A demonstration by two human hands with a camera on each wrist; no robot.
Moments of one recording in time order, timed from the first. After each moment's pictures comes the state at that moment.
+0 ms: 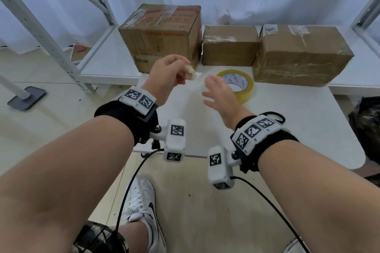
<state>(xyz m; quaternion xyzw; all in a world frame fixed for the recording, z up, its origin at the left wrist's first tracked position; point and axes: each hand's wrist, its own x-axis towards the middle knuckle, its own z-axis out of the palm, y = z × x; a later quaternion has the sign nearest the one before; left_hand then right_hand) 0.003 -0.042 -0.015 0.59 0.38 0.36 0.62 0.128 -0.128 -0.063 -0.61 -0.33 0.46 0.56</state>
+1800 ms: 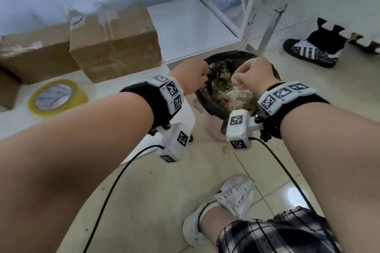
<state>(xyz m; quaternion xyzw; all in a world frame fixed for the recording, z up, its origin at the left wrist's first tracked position) 0.370 -0.258 -0.049 0.99 0.09 -0.03 0.14 0.466 -0.414 -0.061 -0.90 -0.19 0.12 0.37</state>
